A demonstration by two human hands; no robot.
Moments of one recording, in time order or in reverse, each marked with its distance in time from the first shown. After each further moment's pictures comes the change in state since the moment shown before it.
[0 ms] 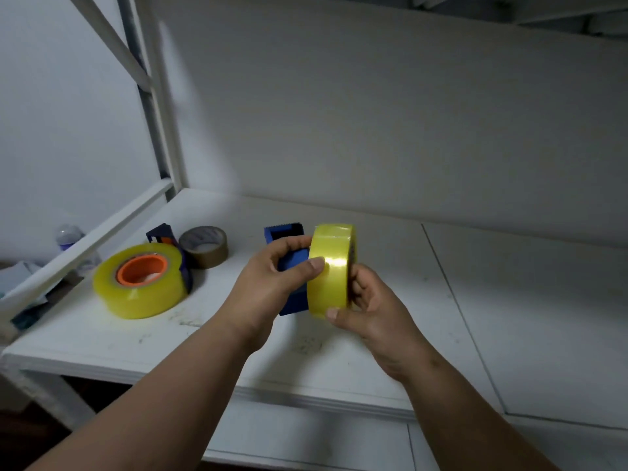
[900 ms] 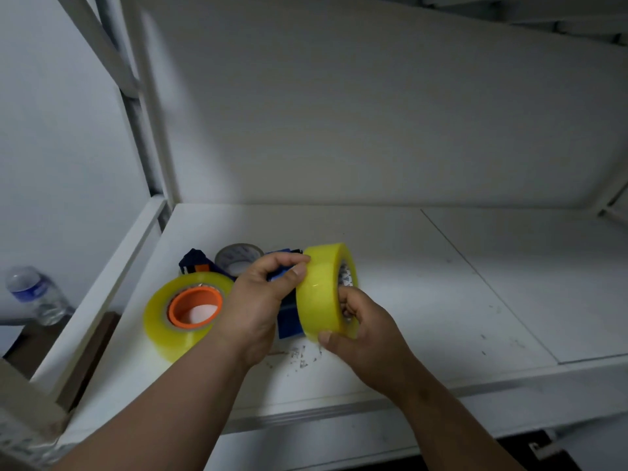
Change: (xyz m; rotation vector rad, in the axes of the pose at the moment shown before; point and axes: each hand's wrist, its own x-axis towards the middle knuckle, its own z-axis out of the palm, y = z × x) left_hand 0.037 -0.003 -0.146 -0.168 -0.123 -0.133; right_hand 0.032 0.016 0.152 -0.504 0.265 -0.051
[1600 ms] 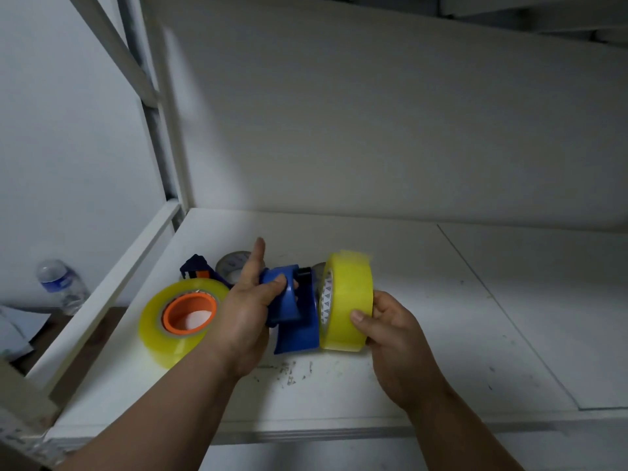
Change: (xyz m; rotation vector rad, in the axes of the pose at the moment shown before) left_hand 0.006 -0.003 0.009 -0.092 0.094 -0.026; right_hand 0.019 0.023 -0.034 0.808 0.018 0.183
